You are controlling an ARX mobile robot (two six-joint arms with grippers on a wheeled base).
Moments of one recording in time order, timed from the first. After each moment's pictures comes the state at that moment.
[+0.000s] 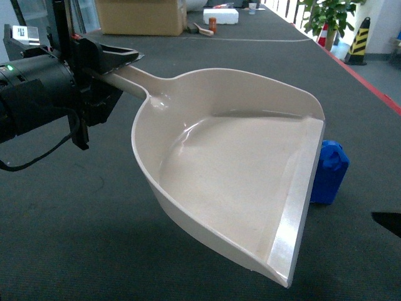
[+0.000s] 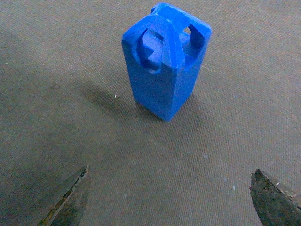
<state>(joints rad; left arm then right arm) -0.16 1.89 0.77 1.20 0.38 -1.31 -0.08 1.64 0.64 0.27 -0.44 -0.40</state>
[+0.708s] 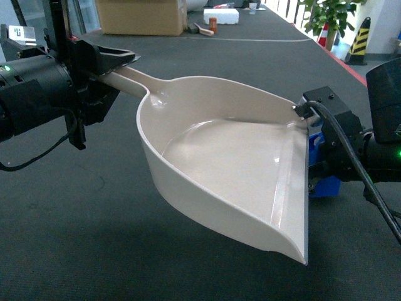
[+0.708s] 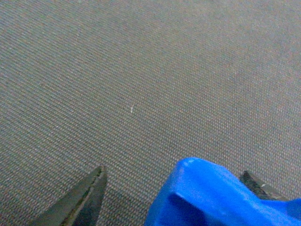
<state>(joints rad) -0.16 1.89 0.77 1.20 0.37 -1.30 0.17 2.09 1.05 0.40 -0.11 -0.21</state>
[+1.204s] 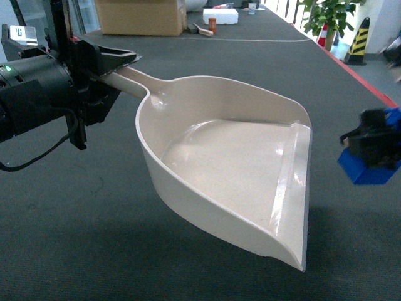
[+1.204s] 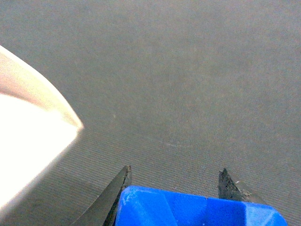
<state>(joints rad) -0.16 1.89 0.77 1.20 0.38 -1.30 0.10 1.66 0.81 0.33 -0.12 -0.06</state>
